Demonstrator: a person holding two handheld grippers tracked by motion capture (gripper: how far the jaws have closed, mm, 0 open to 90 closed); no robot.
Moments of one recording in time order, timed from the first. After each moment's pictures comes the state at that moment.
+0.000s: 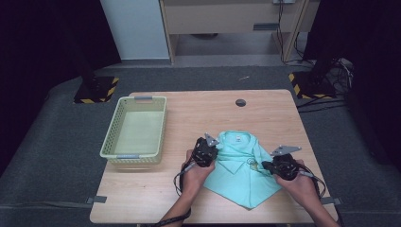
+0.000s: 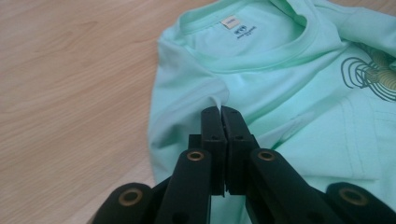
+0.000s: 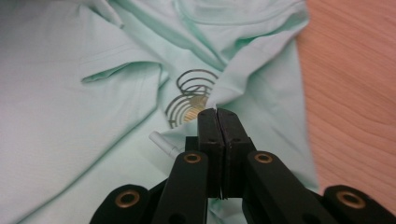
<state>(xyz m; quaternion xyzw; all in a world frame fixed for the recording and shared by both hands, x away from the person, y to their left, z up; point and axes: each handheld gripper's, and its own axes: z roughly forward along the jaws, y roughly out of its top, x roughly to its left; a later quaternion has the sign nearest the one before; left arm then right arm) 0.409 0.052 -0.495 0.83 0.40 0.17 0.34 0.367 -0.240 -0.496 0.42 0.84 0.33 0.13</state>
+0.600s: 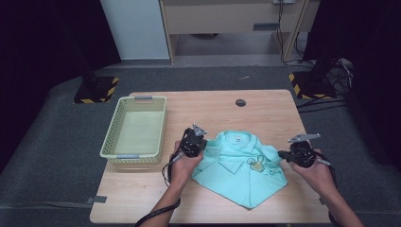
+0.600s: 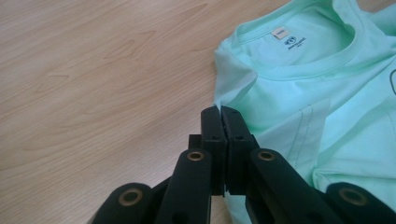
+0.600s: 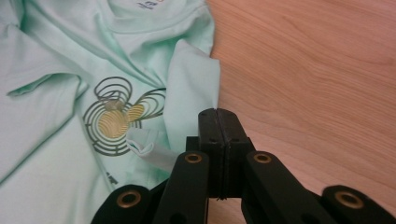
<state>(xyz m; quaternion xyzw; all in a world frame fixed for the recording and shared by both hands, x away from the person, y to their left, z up) 0.431 0.087 -0.478 0.83 0.41 0.18 0.34 0.399 -0.294 -0.481 0.45 0.82 0.32 0.14</state>
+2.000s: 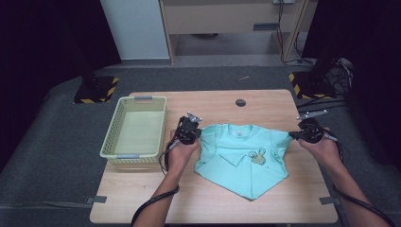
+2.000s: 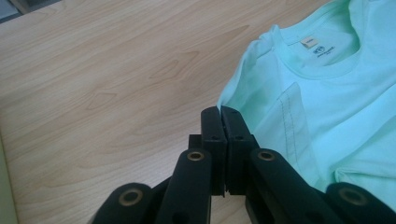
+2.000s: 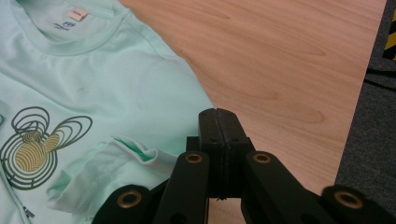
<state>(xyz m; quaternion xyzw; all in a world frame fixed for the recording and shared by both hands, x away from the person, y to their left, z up) 0.468 0.100 -0.460 0.82 0.44 0.19 0.32 0.472 -0.333 -0.465 0.49 0.81 0.28 0.16</state>
